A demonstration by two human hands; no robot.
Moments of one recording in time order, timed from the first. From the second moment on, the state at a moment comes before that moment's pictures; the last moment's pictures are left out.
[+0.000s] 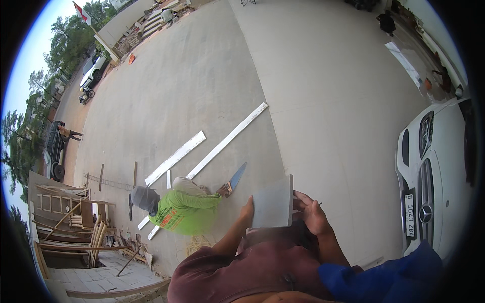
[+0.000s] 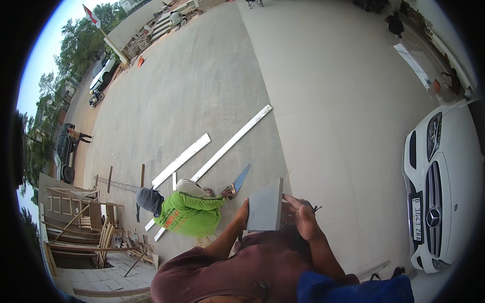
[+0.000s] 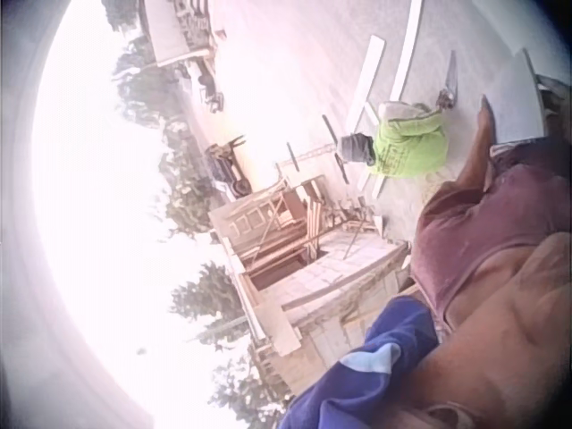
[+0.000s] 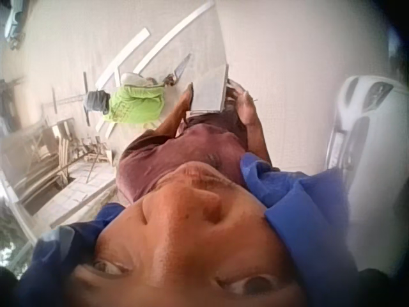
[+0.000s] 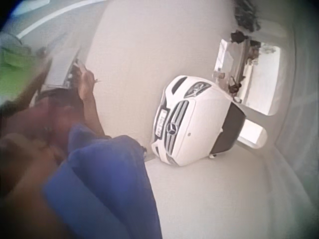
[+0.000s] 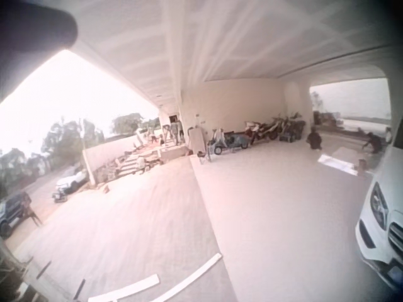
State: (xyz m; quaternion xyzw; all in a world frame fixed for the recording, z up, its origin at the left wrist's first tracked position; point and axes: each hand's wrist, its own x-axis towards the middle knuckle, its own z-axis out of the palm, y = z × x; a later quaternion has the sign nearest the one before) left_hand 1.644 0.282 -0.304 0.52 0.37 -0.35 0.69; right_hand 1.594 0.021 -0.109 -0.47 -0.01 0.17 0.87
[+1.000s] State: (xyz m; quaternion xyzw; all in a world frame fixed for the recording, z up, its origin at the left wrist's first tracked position) left_hand 2.682 0.108 -0.366 -0.07 0.00 -0.25 0.97; right_hand 2.744 -0.399 -0.261 -0.61 0.39 0.17 0.67
